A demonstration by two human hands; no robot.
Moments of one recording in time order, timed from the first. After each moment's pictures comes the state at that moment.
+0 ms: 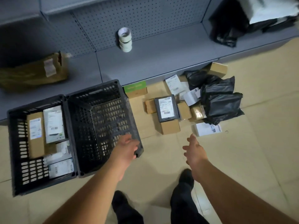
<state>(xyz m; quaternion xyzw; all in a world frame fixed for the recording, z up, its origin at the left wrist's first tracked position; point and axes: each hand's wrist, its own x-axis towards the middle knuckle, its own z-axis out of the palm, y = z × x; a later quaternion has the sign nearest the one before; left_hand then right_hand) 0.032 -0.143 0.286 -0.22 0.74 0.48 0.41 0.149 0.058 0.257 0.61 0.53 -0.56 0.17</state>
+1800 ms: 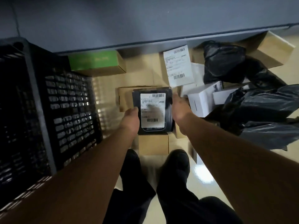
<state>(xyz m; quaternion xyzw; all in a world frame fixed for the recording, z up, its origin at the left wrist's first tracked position) -0.118 0.094 -0.104 -0.33 0.73 0.39 0.45 -0.097 0.261 -0.096 0.50 0.66 -0.48 0.29</state>
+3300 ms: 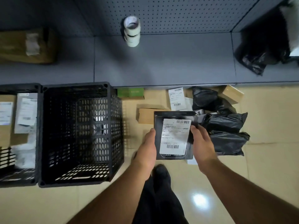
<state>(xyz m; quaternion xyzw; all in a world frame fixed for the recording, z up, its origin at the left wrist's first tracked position) -0.043 0.066 0.200 -0.35 0.63 0.53 0.44 -0.011 0.232 0.212 0.53 0.64 -0.53 0.15</state>
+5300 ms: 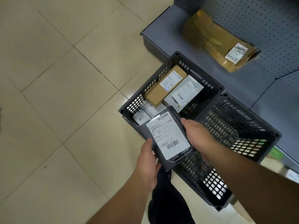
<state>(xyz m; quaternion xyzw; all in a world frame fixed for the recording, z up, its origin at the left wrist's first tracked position) 0.023 -0.524 0.235 -0.60 0.31 0.73 0.09 -0.137 -0.428 0.229 0.01 0.85 -0.28 0.45</state>
